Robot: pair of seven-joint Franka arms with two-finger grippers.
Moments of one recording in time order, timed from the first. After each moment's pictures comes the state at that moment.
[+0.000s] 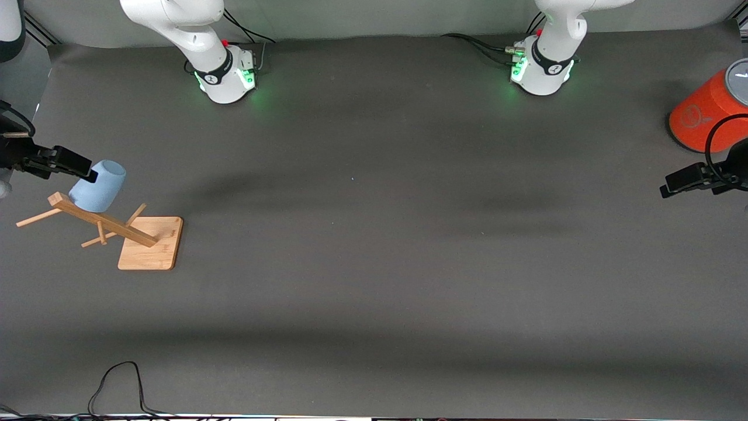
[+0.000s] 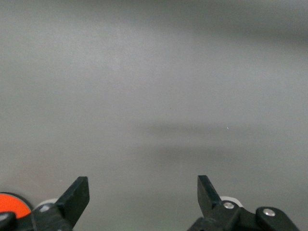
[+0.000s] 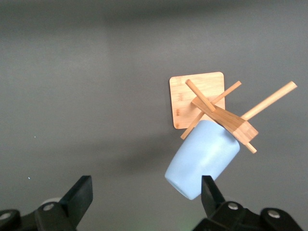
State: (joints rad) left arm 0.08 0.11 -0.01 -1.52 -0.06 1.59 0.00; right arm -0.03 -0.01 -0.05 -1.63 0.00 1.58 0.07
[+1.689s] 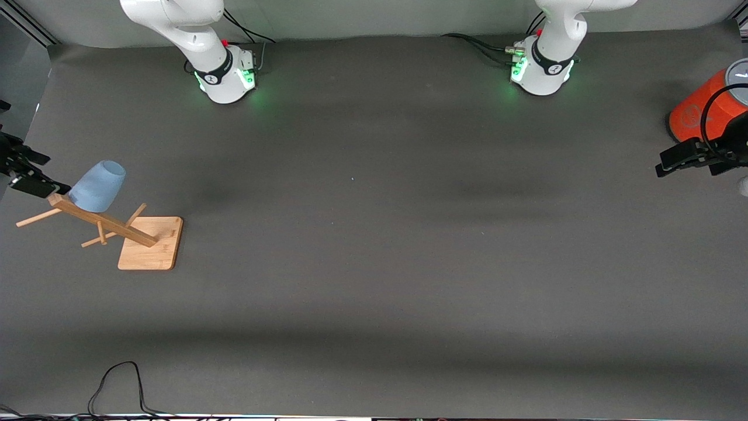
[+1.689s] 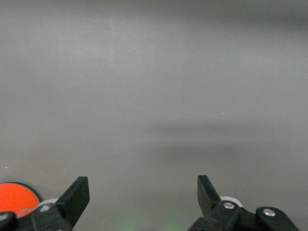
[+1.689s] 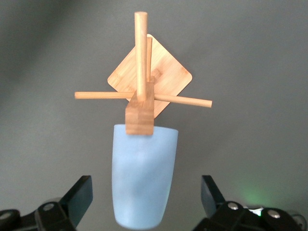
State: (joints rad) left arm -0.03 0.05 0.06 -1.52 -0.04 1.52 0.00; right arm -0.03 -0.01 -0.25 -1.82 0.06 1.69 0.56
